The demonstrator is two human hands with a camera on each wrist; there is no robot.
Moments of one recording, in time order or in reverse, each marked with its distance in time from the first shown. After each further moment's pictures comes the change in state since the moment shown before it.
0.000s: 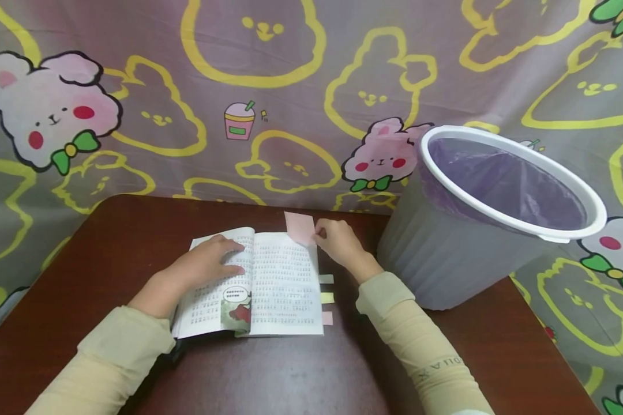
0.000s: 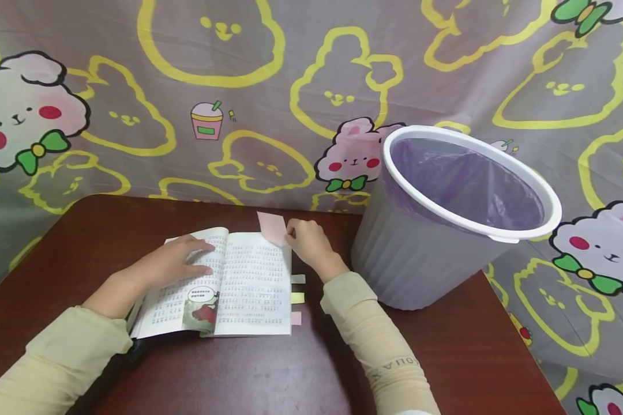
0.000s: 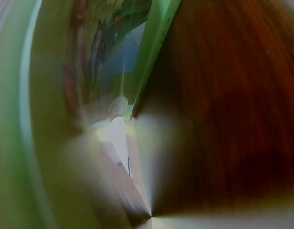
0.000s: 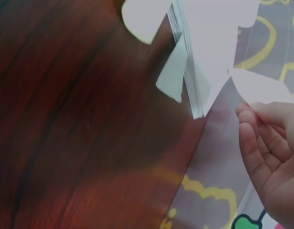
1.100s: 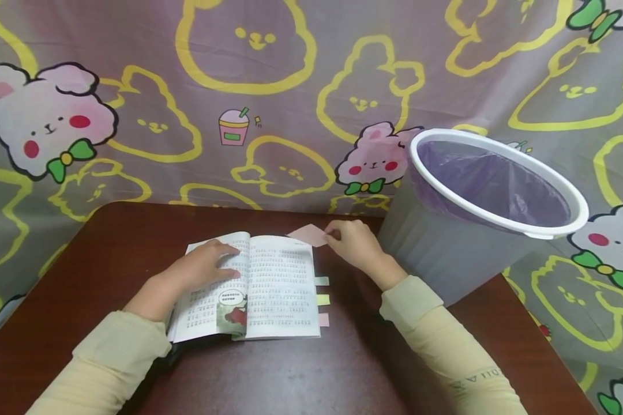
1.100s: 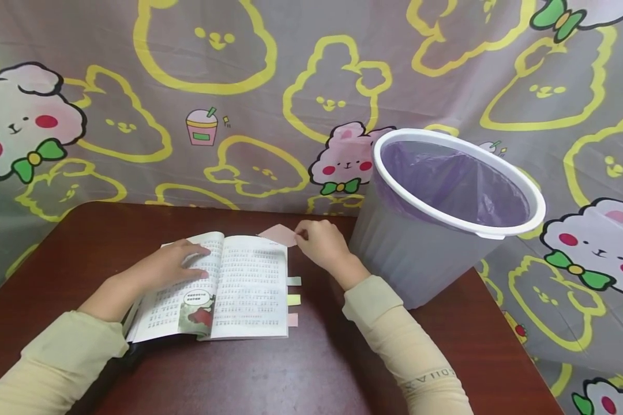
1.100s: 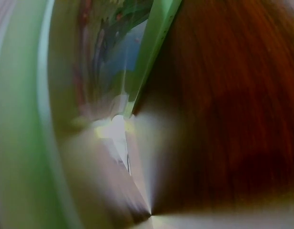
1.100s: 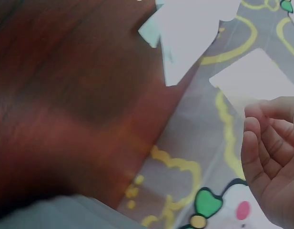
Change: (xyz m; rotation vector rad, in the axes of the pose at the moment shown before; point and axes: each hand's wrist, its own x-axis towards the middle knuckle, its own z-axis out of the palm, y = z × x) left_hand 0.001 0.000 -0.001 0.010 -0.007 -0.003; right_hand -0.029 0.006 -0.043 -0.083 0.079 -0.097
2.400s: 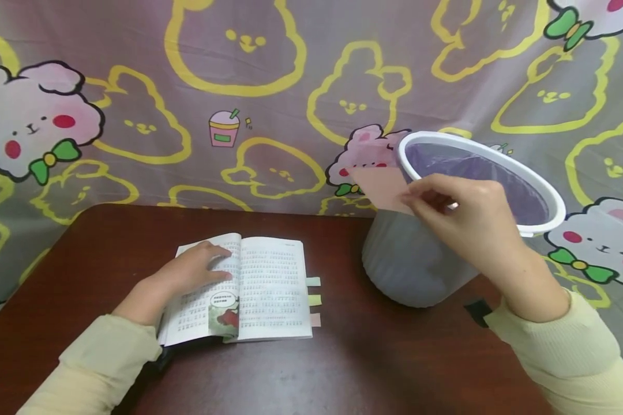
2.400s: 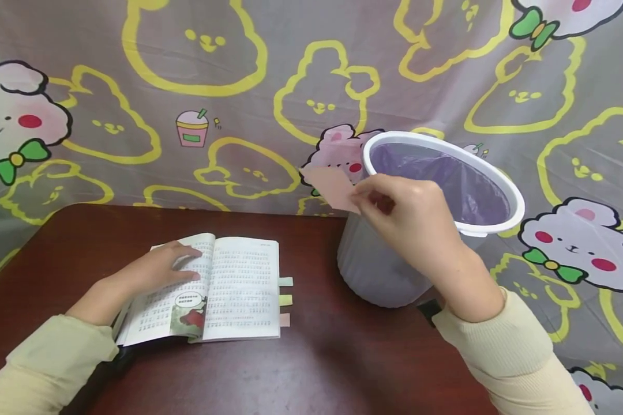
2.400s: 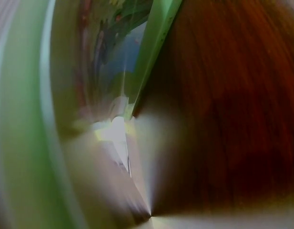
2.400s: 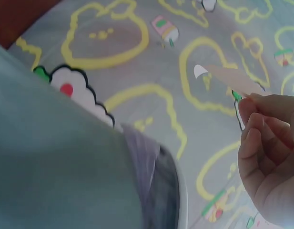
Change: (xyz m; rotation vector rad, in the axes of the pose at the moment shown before) left_hand 0.000 -0.002 0.003 -0.011 0.007 0.005; right_hand -0.087 -0.048 -0.195 -0.161 0.468 -0.414
